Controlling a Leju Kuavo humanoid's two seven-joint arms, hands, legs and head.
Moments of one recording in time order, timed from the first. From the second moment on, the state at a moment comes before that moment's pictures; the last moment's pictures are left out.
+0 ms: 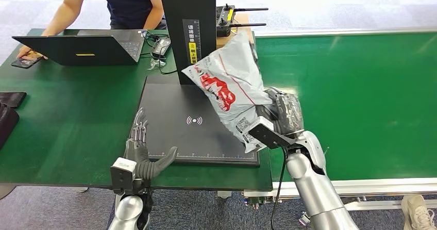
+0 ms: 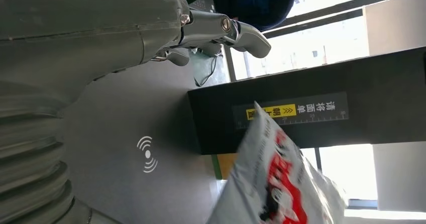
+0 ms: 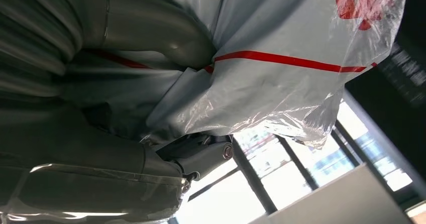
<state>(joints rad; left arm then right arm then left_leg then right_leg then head) -0.06 -0.26 -0.13 -1.12 -0.36 0.28 -0.70 -0.43 0.00 0.19 -1.27 0.81 -0.25 -0.42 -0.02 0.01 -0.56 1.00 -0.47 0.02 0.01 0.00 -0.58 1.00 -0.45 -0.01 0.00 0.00</state>
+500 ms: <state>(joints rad) -0.09 -0.25 -0.18 -1.11 -0.31 0.32 -0.70 -0.68 0.01 0.48 -0.90 0.72 -0.24 -0.52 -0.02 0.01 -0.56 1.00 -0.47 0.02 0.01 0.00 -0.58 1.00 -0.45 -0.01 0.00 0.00</state>
